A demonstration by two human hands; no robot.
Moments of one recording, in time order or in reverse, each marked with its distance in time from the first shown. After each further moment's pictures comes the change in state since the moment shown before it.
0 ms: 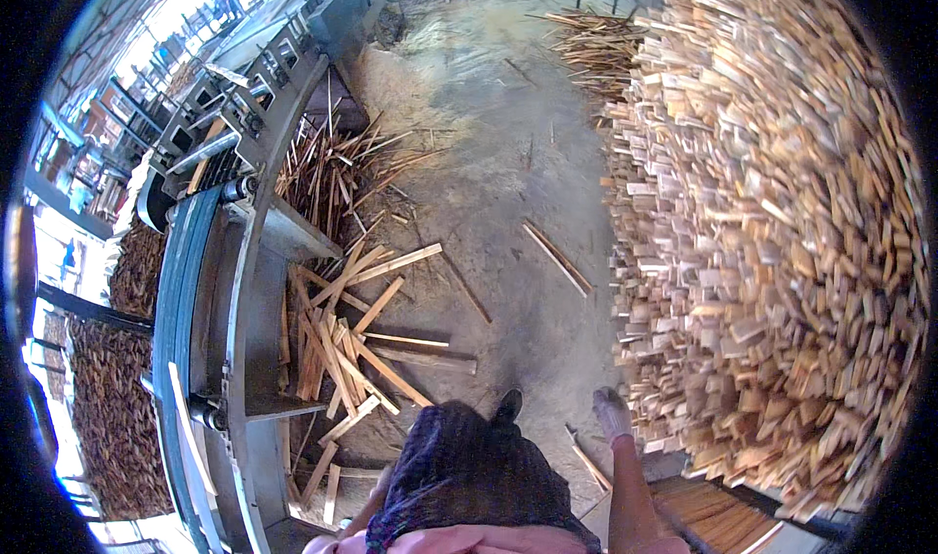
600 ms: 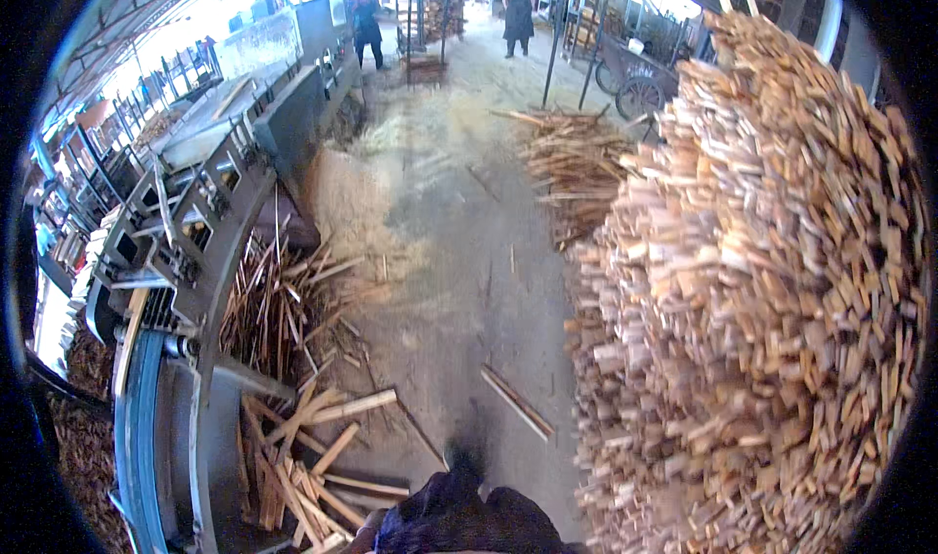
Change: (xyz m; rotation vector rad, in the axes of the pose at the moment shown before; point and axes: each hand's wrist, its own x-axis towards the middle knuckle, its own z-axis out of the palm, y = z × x) left_hand 0.360 0.255 -0.017 0.473 -0.109 0.494; right_hand 0.148 -0.043 -0.019 -0.845 -0.216 0.125
